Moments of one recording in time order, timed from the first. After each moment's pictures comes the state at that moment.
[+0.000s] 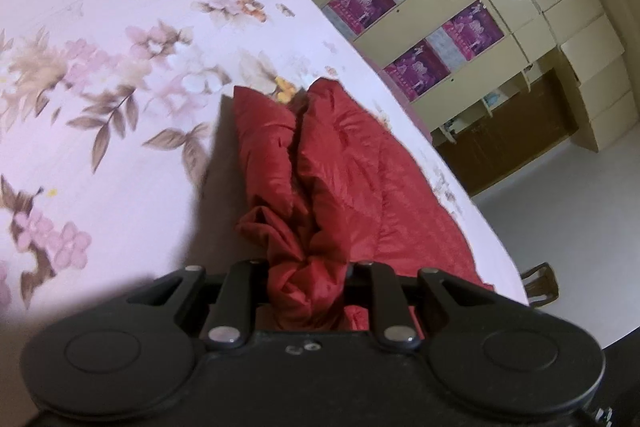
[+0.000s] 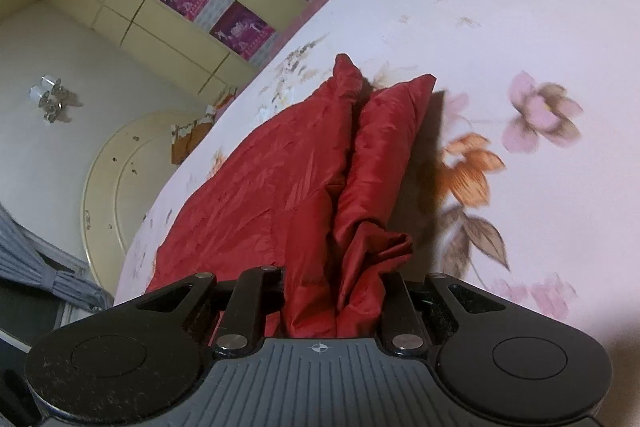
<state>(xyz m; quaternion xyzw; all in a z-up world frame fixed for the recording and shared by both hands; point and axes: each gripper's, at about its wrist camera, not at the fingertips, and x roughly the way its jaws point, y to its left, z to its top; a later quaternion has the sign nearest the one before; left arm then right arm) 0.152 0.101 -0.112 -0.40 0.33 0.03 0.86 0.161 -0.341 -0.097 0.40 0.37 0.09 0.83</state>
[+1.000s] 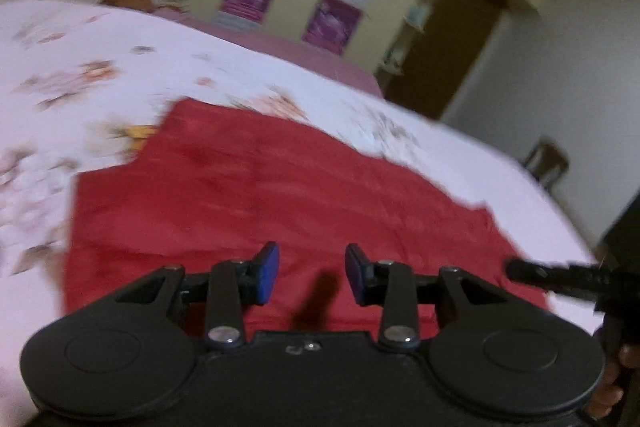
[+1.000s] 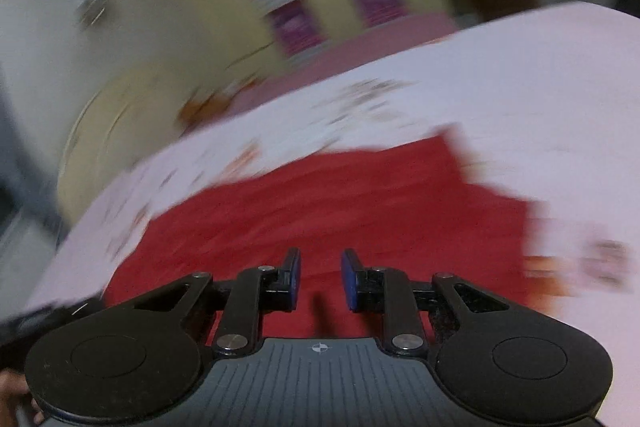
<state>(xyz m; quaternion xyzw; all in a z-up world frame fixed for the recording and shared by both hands) 0.220 0.005 -0.077 -0.17 0.34 -0.08 0.92 0.254 -0.220 -0.041 0.17 0.35 0.15 0.91</state>
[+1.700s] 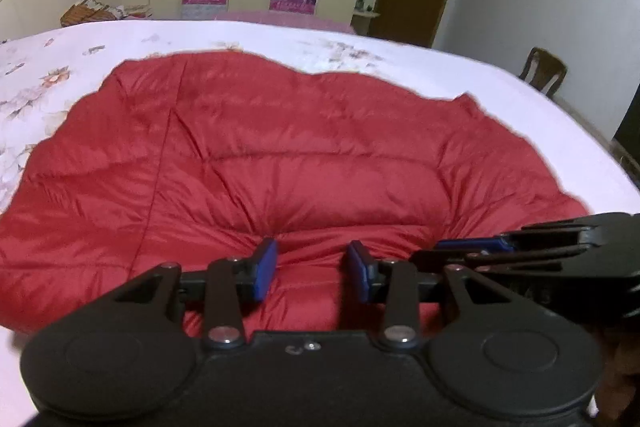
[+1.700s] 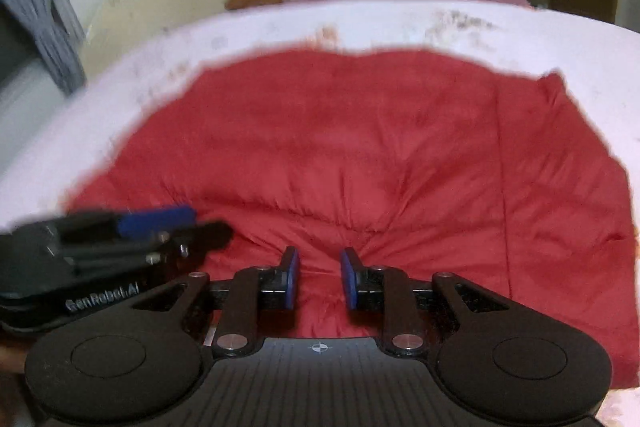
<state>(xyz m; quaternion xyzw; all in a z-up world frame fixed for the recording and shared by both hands) 0.175 -0.069 -0.102 -0.05 0.38 -0.09 0.92 0.207 -0.160 -0.098 0.04 0.42 0.19 0.89</state>
